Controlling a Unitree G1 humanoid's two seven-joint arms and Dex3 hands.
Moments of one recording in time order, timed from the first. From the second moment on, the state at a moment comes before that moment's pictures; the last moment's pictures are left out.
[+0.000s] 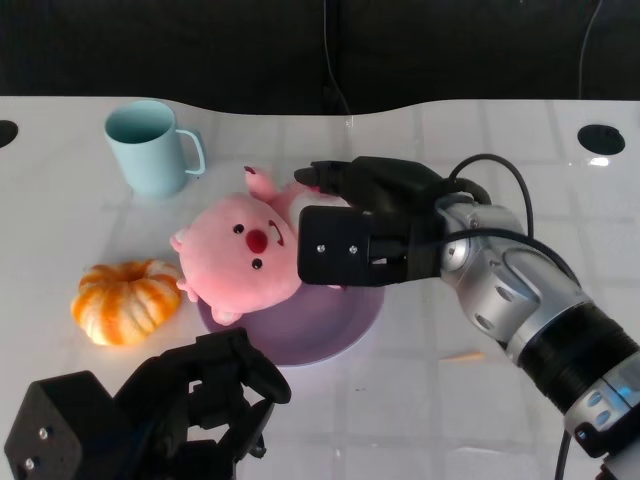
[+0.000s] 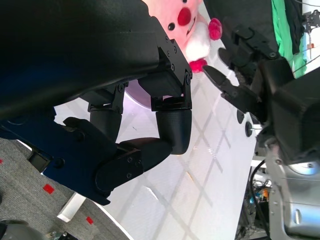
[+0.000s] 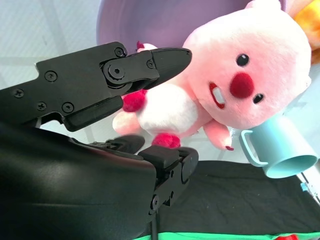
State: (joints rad) left arm 0.23 0.18 -0.09 -0.35 -0.16 0.21 -0.35; right arm -0.84 -0.03 0.53 0.62 -0.62 0.14 0.25
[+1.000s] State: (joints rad) left arm 0.24 0.17 -0.10 -0.37 -0.15 0.22 -0.34; right arm -0.34 -0.37 0.35 -0.14 -0.52 -0.03 0.39
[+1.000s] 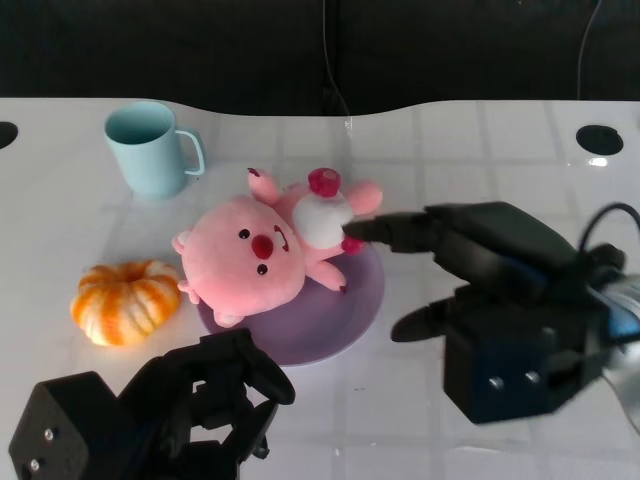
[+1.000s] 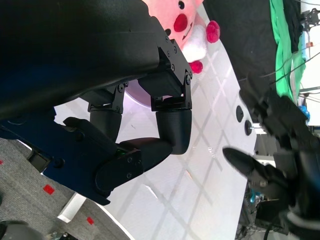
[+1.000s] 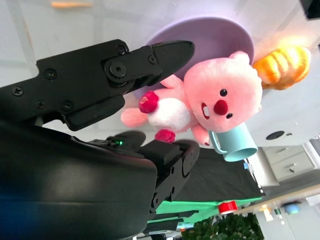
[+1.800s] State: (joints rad) left arm 0.25 0.17 -0.10 -0.41 -0.15 0.23 -0.34; right arm 0.15 -0.35 0.12 -0.38 -0.26 -0.06 0.30
